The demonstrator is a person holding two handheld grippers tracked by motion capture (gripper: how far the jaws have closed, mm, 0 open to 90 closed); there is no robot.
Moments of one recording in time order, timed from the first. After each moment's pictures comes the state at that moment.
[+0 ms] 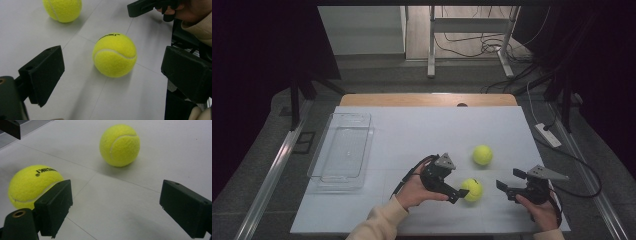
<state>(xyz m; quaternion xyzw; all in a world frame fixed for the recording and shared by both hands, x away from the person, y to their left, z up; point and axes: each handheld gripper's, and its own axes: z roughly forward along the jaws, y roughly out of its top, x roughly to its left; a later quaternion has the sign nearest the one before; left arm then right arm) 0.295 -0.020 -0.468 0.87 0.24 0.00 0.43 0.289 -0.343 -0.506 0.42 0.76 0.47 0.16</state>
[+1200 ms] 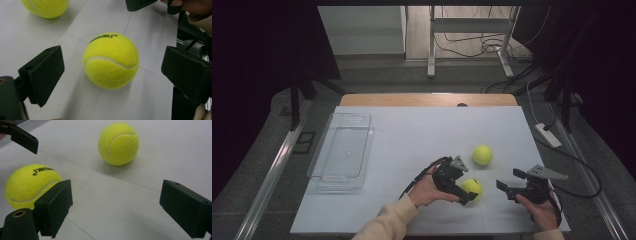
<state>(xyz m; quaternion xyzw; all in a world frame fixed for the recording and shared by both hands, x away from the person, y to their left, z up) 0.305 -0.054 -0.482 0.89 0.23 -0.02 0.39 0.291 -0.344 -0.508 0.42 0.76 0.47 0.16</state>
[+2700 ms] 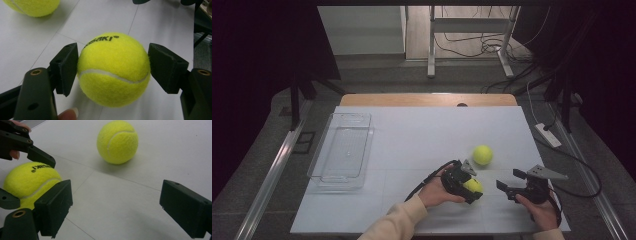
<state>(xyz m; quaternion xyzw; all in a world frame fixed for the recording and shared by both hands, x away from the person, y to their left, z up) 0.308 -0.076 -0.500 0.90 0.22 0.00 0.37 0.291 -0.345 -0.510 0.43 0.76 0.46 0.16</state>
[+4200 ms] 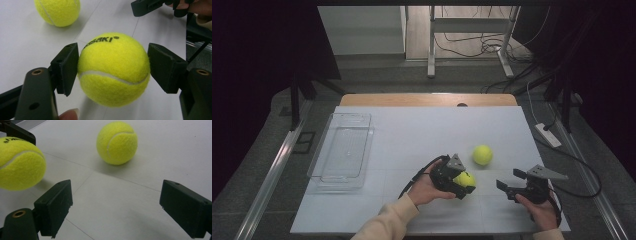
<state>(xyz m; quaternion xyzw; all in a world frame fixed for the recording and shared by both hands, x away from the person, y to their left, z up) 0.305 -0.042 -0.479 0.88 0.22 0.02 0.42 0.291 -0.344 -0.509 0.43 0.76 0.46 0.17</state>
